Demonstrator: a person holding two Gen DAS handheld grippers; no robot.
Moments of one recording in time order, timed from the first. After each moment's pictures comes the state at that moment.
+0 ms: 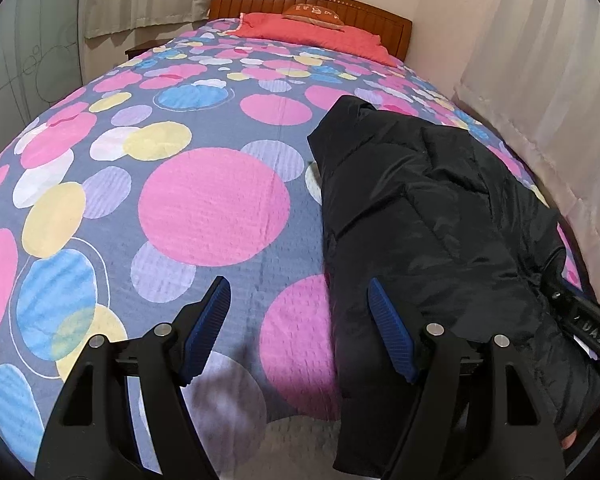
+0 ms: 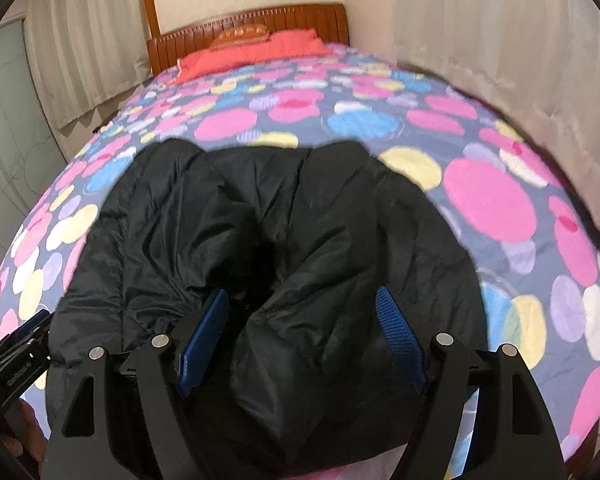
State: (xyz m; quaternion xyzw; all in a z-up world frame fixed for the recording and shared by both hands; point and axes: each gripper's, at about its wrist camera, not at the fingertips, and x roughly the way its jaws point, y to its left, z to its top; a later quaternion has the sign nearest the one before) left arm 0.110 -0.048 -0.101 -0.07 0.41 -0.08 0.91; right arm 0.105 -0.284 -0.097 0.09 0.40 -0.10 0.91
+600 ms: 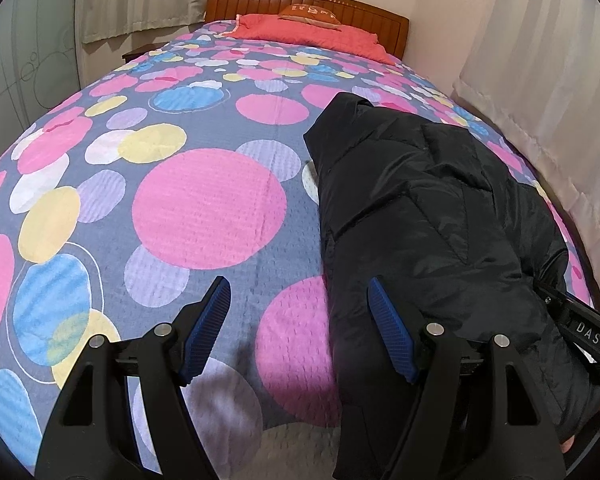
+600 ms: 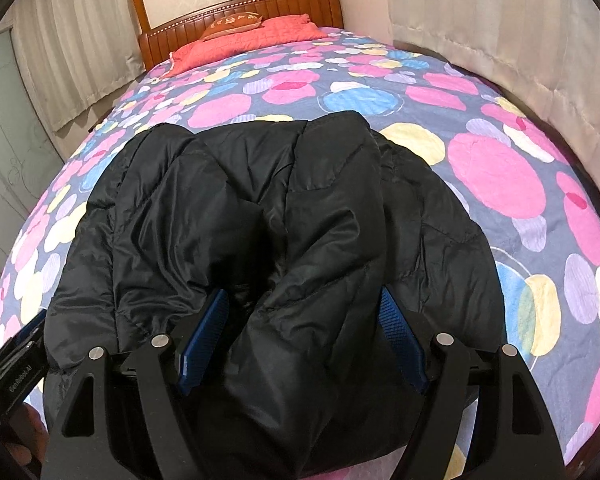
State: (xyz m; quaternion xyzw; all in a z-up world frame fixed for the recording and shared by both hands) left arm 0.115 -0.053 -0.106 -0.06 0.41 -0.08 0.91; right arm 0.106 -0.288 -0.109 0.12 0.42 -0.10 0.90
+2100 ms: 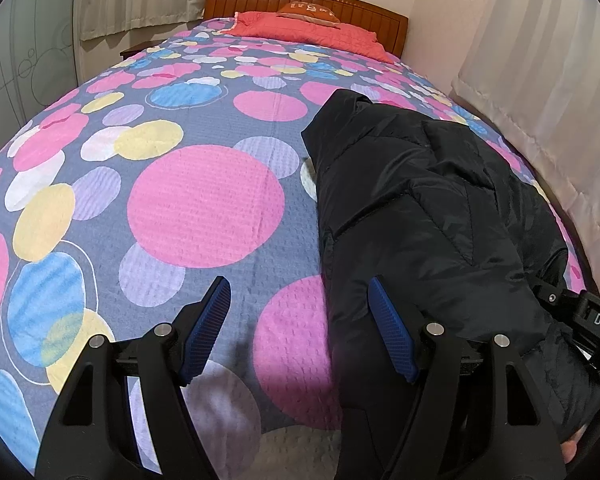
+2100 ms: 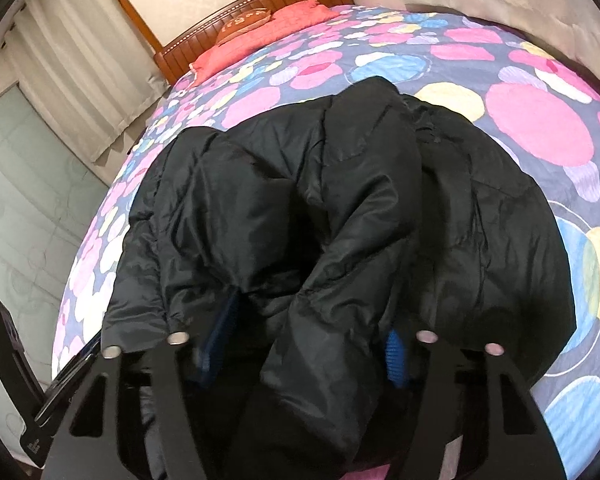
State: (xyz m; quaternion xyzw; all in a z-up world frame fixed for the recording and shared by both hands) left arm 0.116 -0.058 -0.109 -0.06 0.41 -0.08 0.91; right arm 0.109 -0.293 -0.117 0.22 0.42 -0.01 0.88
